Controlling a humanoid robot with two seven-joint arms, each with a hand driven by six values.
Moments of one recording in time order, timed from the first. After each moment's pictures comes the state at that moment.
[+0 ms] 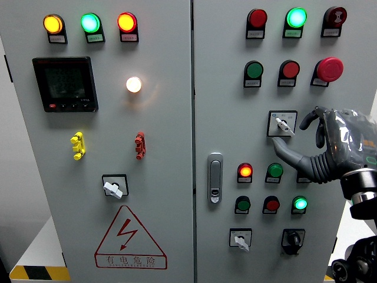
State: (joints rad) left arm -0.03 -0.10 0.09 -0.13 0.04 -0.07 -0.07; right arm 0.77 0.16 1.58 1.62 -2.76 0.13 -0.20
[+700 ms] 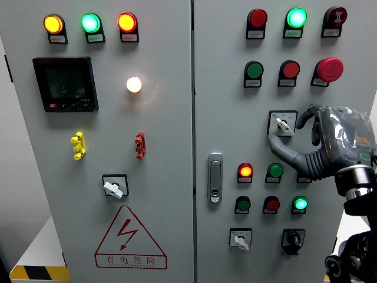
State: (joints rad) left arm -0.03 -0.10 0.10 -0.13 0.04 -0.07 -0.07; right arm 0.80 0.16 1.56 1.59 -2.76 0.11 -0.22
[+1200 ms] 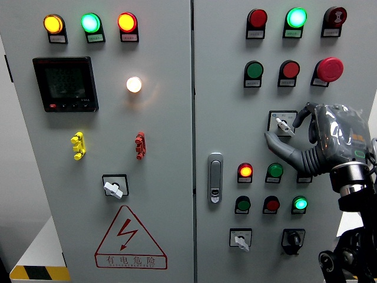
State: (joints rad) left arm -0.03 -0.10 0.09 -0.13 0.04 -0.07 -0.07; right arm 0.82 0.16 1.55 1.55 -2.76 0.07 -0.24
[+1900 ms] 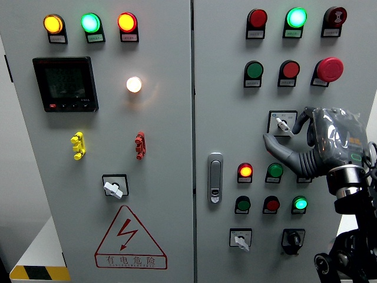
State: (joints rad) left arm -0.03 -0.10 0.09 -0.13 0.04 -0.07 -0.07; right arm 0.81 0.16 1.53 1.53 -2.76 0.05 -0.26
